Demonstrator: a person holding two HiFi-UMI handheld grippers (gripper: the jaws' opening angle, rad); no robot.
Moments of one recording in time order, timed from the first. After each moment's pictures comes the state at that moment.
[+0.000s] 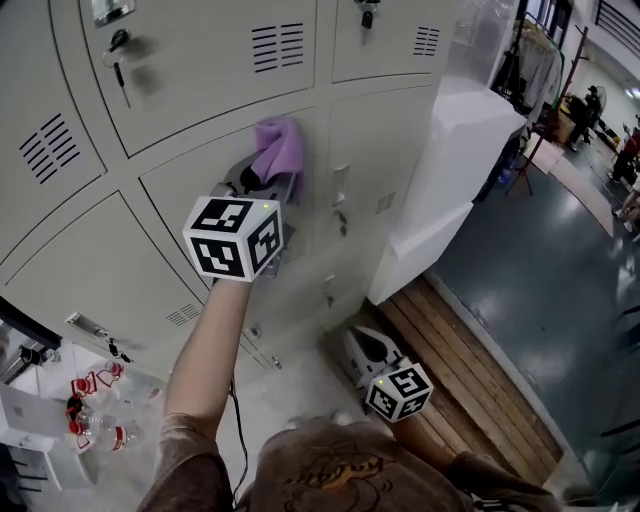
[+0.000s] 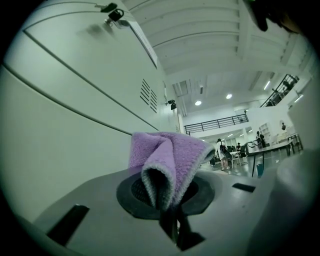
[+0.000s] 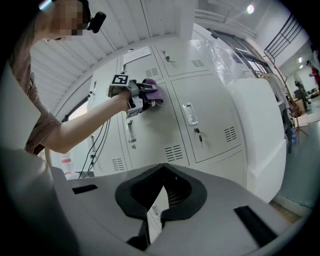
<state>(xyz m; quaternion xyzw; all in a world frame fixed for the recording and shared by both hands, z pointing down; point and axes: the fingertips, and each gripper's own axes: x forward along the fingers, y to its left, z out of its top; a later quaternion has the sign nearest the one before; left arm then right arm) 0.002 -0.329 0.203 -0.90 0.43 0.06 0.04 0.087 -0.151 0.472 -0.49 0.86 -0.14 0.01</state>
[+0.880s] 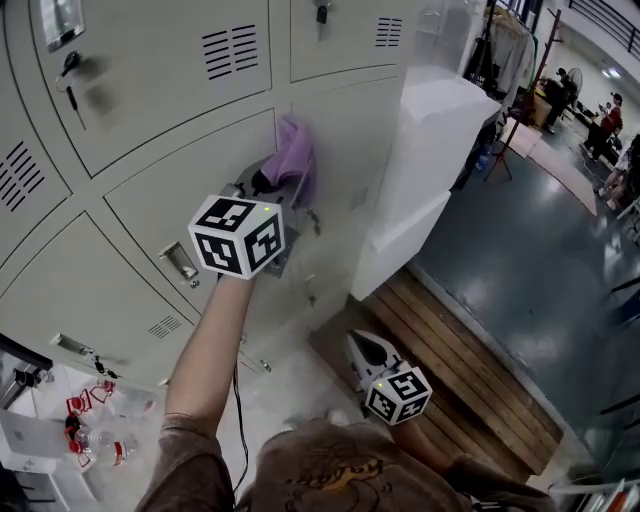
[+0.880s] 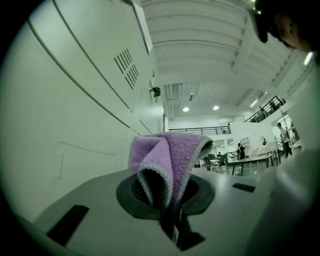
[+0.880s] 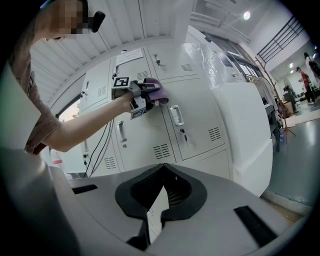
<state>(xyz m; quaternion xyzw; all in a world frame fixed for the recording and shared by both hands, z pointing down) 0.076 -0.329 0.217 -0.94 0.32 0.08 0.00 0.127 -0.137 0.480 -0.53 0.83 -0.15 0.01</state>
